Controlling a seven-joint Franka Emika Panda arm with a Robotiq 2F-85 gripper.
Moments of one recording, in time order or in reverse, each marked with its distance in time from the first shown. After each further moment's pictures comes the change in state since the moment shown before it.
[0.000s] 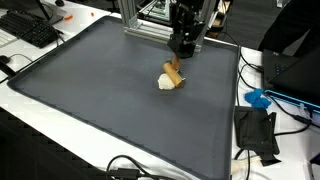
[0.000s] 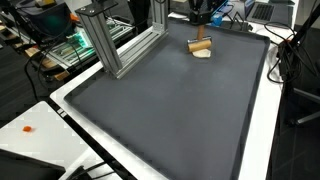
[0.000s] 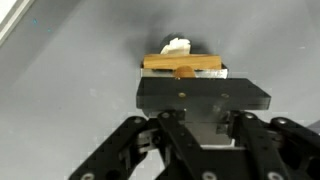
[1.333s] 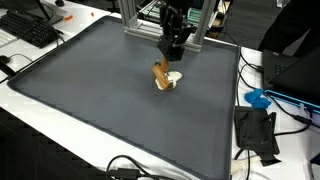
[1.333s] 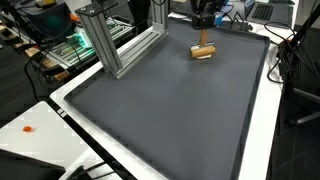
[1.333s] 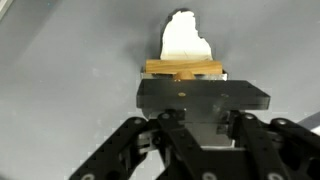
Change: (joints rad) arm -0.005 0.039 -0.031 0.051 -0.055 -0.018 0.001
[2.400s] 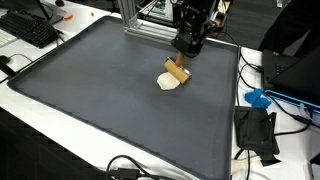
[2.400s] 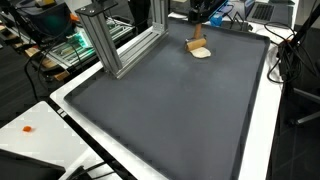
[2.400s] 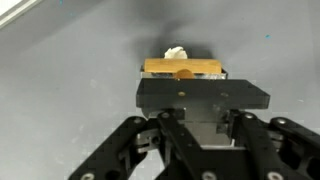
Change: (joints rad) arm 0.023 0.003 0.063 0.025 0.032 -0.127 -0.225
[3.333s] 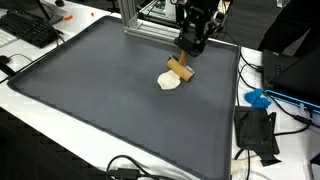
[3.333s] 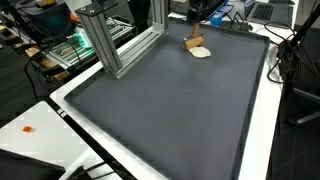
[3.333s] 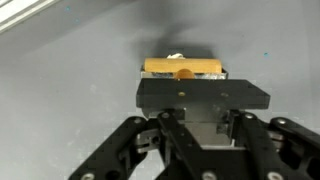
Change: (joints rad) arm 0.009 0.003 0.005 0.010 0.019 -0.040 -0.055
